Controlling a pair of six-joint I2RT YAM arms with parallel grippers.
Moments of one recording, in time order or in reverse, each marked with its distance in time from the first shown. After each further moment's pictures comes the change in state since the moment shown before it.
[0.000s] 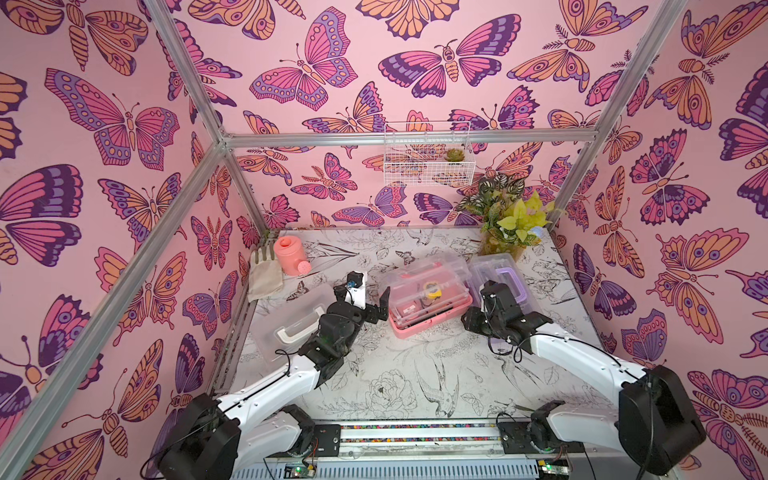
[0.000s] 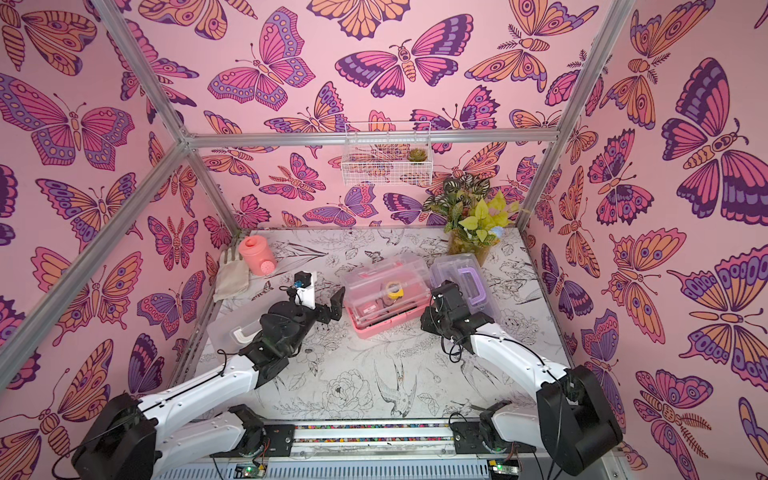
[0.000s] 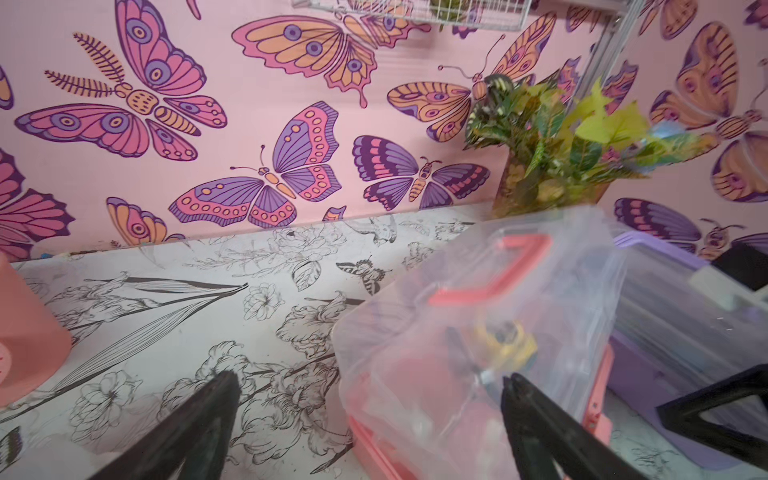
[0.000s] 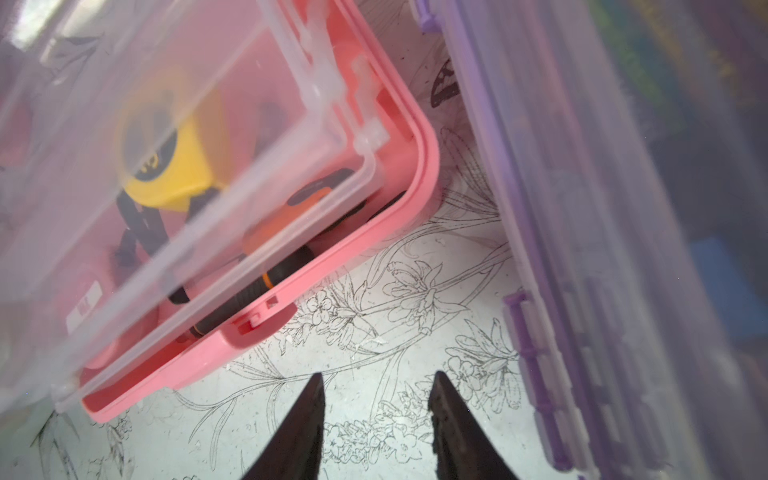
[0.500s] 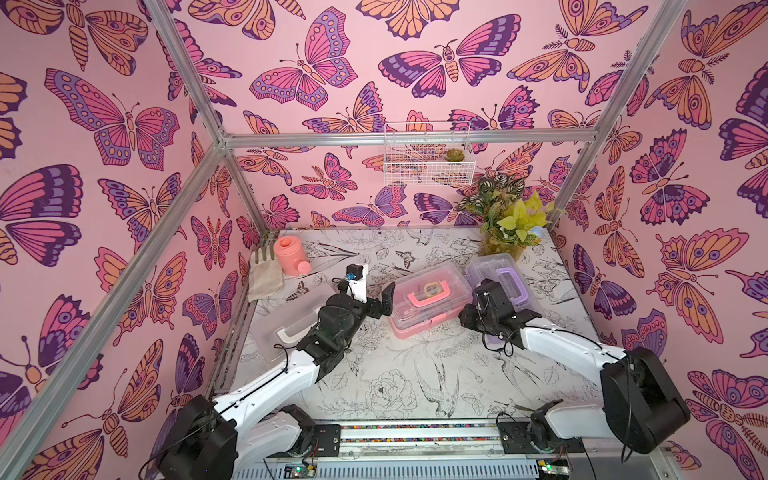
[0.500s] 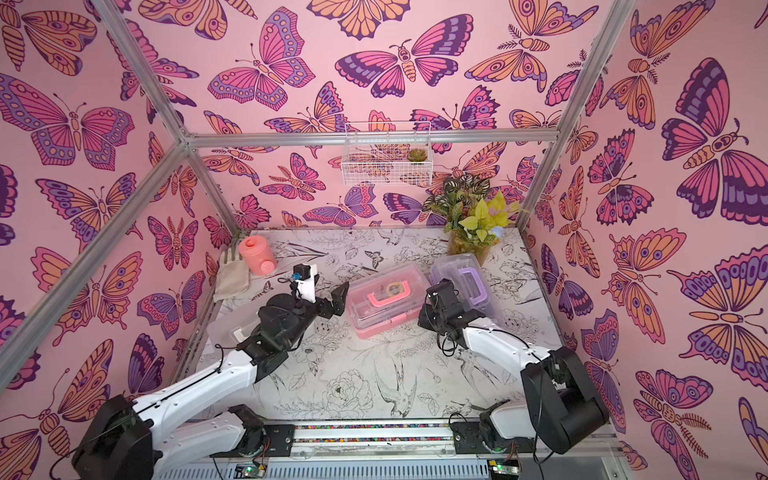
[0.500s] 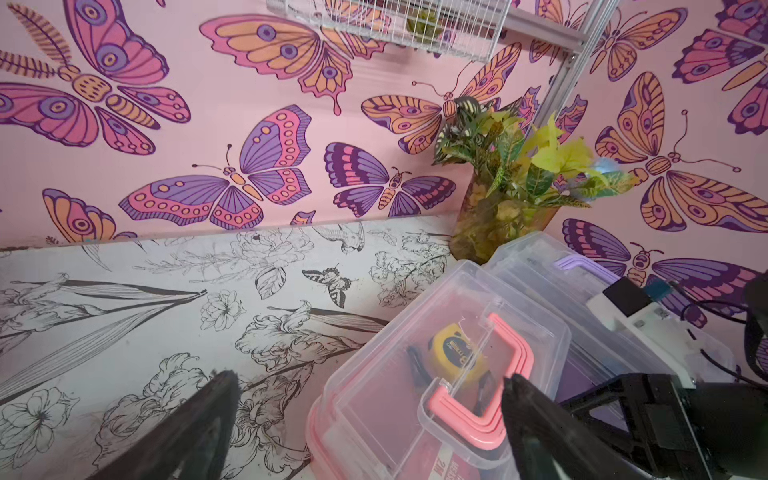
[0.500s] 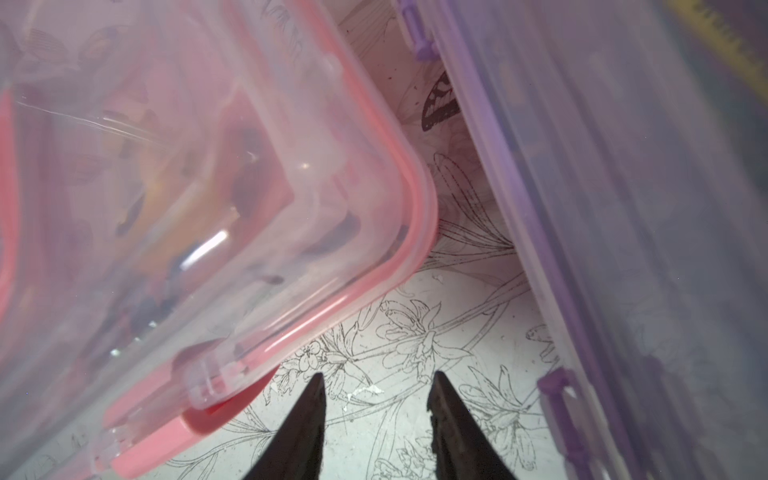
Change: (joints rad) left arm 0.028 0.061 0.090 -0.064 0.085 -0.080; right arm 0.000 0.122 0.016 0.106 0.029 0.015
